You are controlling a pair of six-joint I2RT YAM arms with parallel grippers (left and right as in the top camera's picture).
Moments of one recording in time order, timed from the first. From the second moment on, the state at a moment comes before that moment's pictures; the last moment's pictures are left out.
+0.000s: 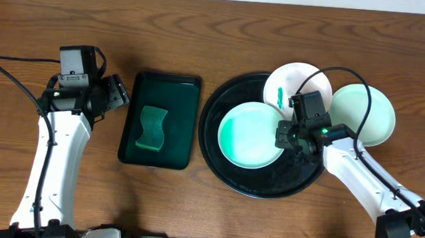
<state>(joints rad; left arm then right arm) 0.13 1.39 1.10 -0.76 -0.06 -0.31 0.34 1.54 0.84 -0.46 -0.04 0.41</state>
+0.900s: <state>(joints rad) 0.13 1.39 1.10 -0.76 -0.06 -0.31 0.37 1.54 1.12 -0.62 -0.15 0.53</state>
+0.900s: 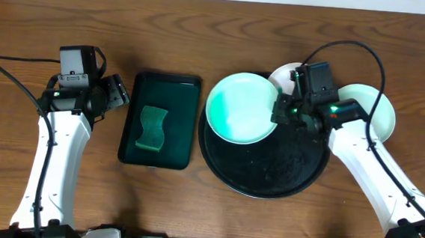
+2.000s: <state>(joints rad) 0.13 1.39 1.10 -0.76 -0.06 -0.31 0.83 1.69 1.13 -0.13 0.39 0.56</state>
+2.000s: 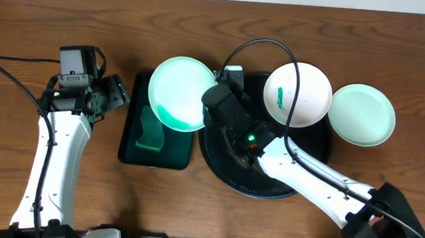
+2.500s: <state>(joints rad) 0.13 1.39 1.10 -0.76 -0.06 -0.31 0.85 1.69 1.13 -0.04 0.48 0.46</state>
